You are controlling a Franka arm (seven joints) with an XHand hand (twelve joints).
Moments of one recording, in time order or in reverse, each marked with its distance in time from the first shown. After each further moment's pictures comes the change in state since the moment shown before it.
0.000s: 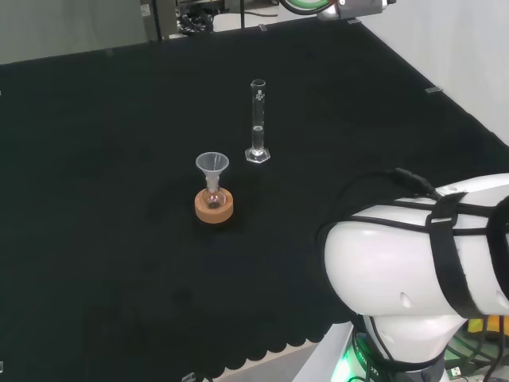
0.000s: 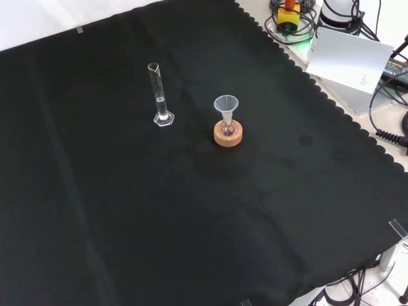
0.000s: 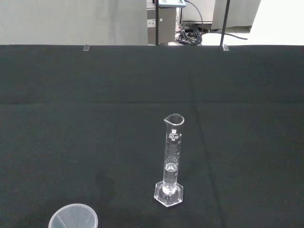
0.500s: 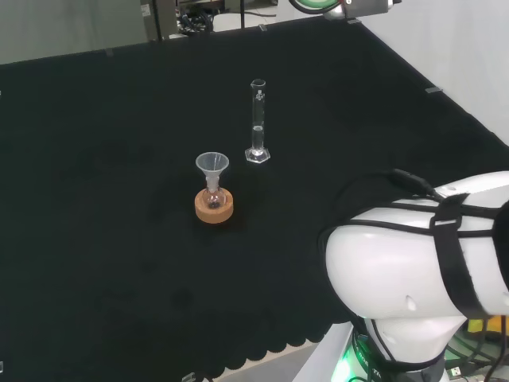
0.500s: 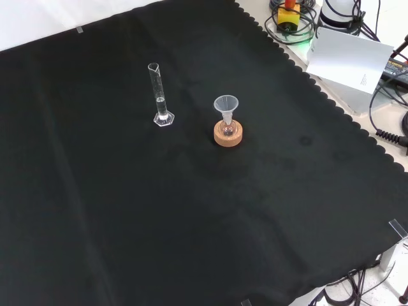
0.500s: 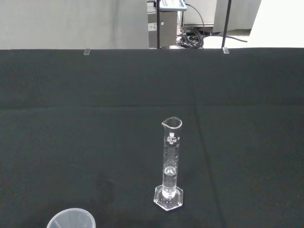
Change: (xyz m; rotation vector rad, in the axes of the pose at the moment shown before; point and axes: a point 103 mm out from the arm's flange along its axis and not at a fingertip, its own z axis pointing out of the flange) arm -0.009 0.002 0.000 -0.009 0.018 -0.002
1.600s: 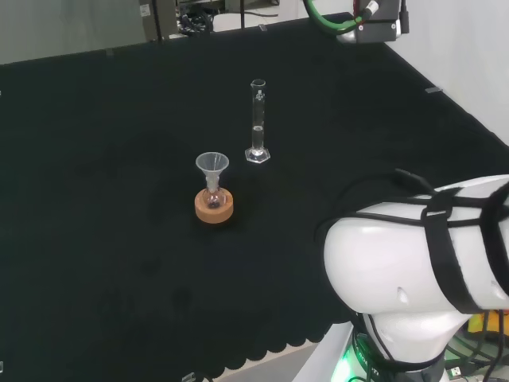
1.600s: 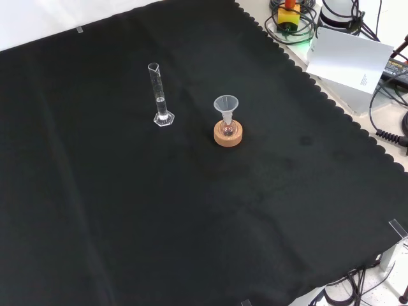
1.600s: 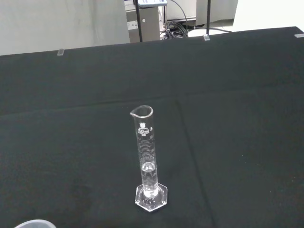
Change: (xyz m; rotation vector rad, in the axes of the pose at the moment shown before) arm -0.044 0.029 0.053 -0.003 0.062 0.075
